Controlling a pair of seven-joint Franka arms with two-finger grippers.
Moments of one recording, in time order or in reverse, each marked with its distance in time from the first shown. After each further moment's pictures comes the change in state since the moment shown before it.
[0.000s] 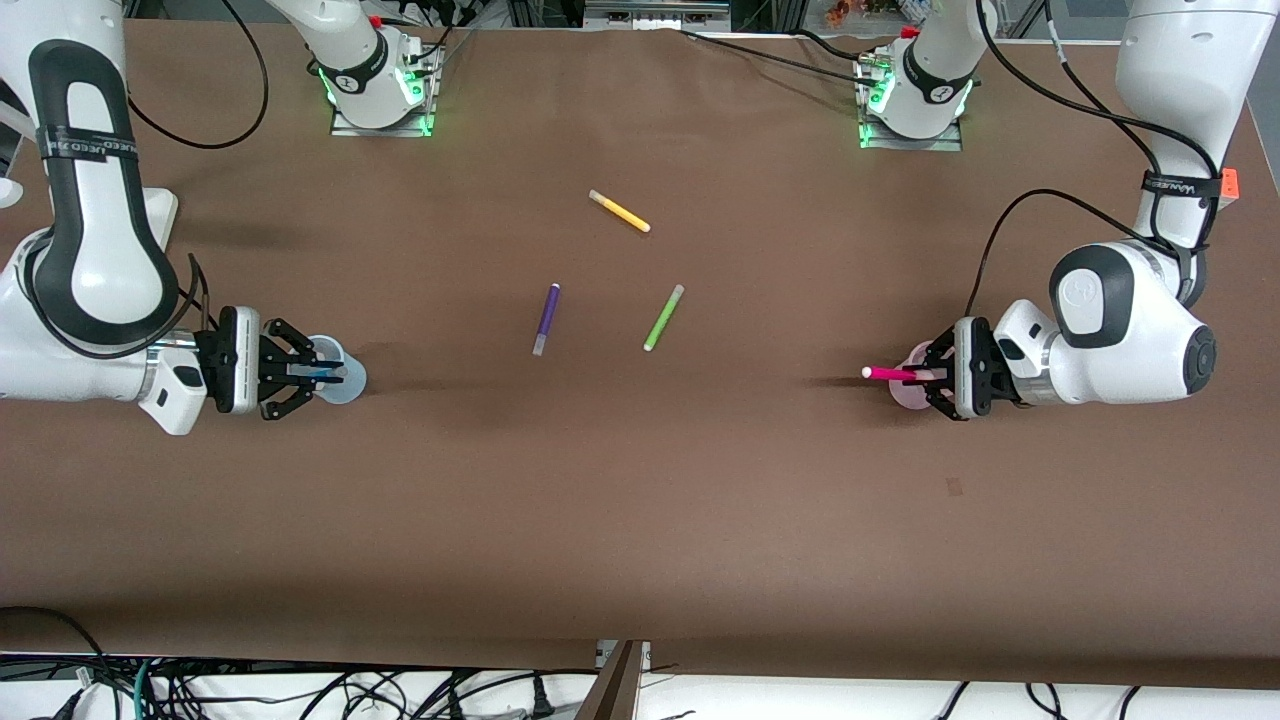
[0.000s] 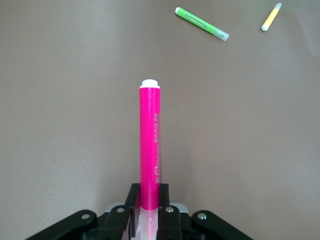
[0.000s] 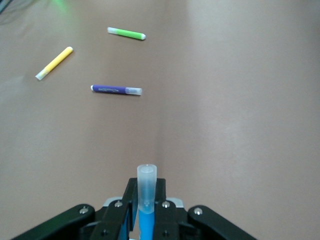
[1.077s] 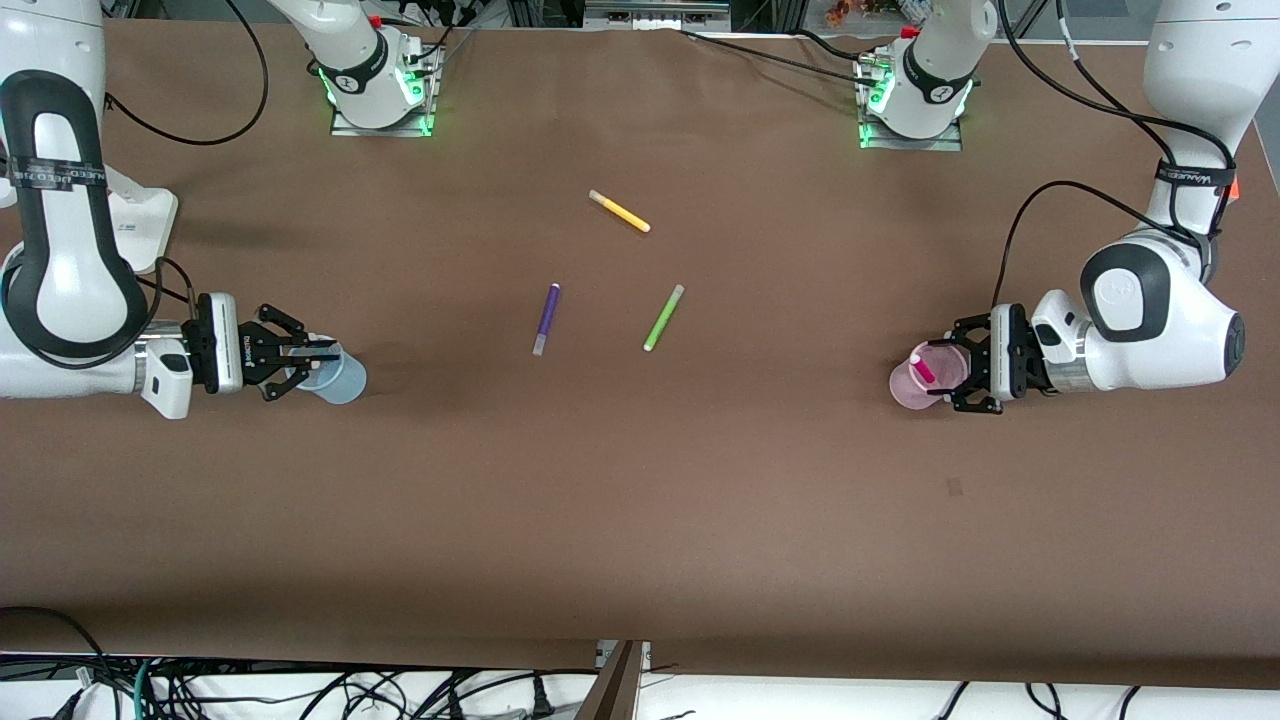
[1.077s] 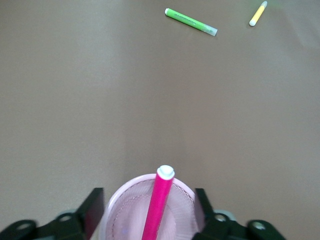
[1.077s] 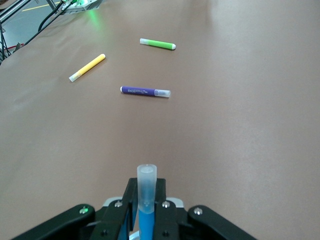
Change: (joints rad) left arm 0.074 -0.015 -0.001 -0.053 -0.060 0.002 0.159; right arm -0.084 0.034 0.000 -0.041 0.055 -0.102 -0.171
